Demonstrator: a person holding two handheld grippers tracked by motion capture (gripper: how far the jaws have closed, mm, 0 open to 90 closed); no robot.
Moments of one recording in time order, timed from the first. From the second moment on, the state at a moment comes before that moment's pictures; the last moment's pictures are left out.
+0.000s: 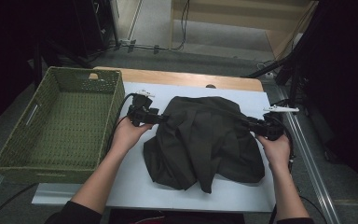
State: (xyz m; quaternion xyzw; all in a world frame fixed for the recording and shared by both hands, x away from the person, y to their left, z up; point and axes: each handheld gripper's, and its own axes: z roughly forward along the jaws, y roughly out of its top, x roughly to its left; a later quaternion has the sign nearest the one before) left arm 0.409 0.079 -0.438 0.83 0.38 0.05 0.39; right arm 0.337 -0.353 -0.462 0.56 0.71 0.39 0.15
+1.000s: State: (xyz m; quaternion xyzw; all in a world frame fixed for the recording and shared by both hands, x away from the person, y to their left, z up) left arm 0.432 0.053 -0.493 0.84 0.39 0.07 0.37; right arm 0.357 -0.344 -0.514 0.58 0.72 0.34 0.14
